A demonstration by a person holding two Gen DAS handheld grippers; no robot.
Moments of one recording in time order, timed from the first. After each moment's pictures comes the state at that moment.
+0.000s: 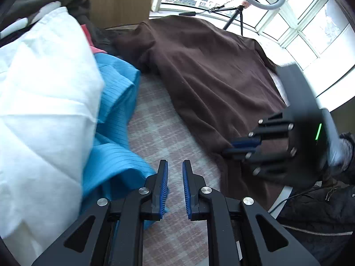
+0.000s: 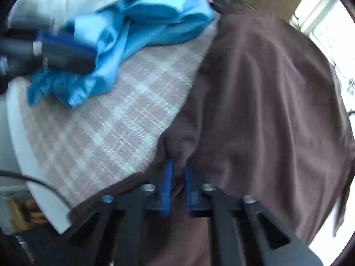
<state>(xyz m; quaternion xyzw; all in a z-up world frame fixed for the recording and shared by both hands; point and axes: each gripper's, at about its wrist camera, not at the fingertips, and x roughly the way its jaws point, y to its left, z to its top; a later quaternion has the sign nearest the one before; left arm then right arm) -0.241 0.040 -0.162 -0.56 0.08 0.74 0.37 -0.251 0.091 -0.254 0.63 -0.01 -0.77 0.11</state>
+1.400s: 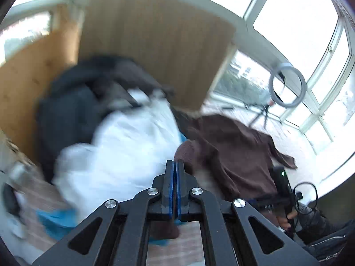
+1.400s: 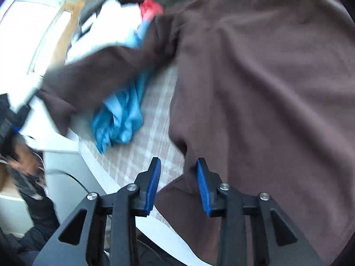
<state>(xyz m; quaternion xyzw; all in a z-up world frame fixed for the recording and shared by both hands) -0.221 -0.144 0.014 -0.40 -0.08 0.89 0.18 -0.230 0.162 -0.255 0.62 -0.26 -0.72 0.17</state>
